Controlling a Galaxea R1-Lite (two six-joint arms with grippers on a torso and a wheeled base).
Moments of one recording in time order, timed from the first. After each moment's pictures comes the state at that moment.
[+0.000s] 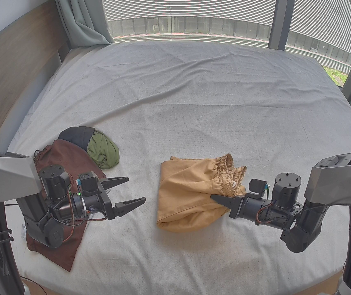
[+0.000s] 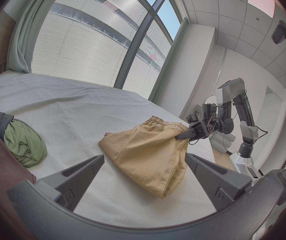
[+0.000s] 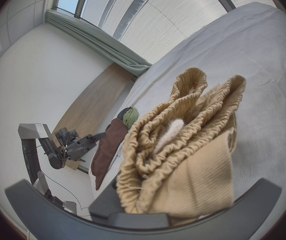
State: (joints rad) left arm -0.19 2.22 -0.50 -1.55 -0.81 -0.01; right arm 0.45 2.30 -0.55 -1.55 0.43 0.55
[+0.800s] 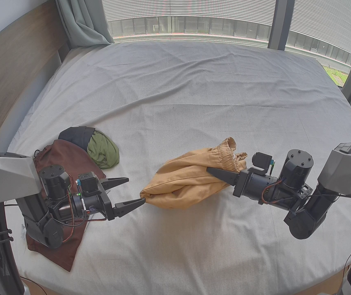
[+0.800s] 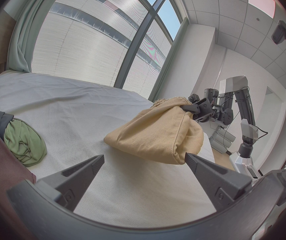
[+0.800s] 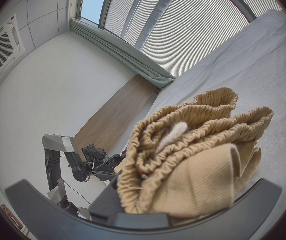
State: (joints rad) left arm -0.19 2.22 -0.49 -1.55 -0.81 -0.01; right arm 0.45 2.18 -0.66 -1.54 0.56 0.58
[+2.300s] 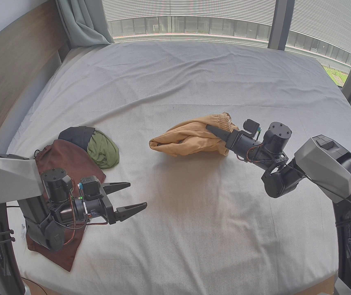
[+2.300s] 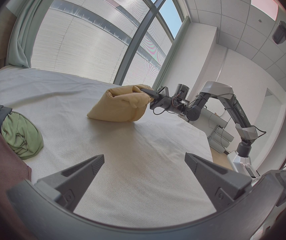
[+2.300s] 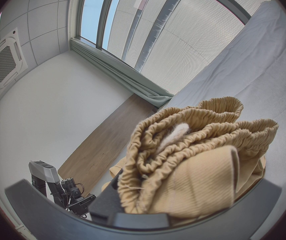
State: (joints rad) left arm -0.20 2.23 -0.48 -1.55 -0.81 -0.01; right arm 0.31 2.50 -1.37 -1.36 0.62 0.75
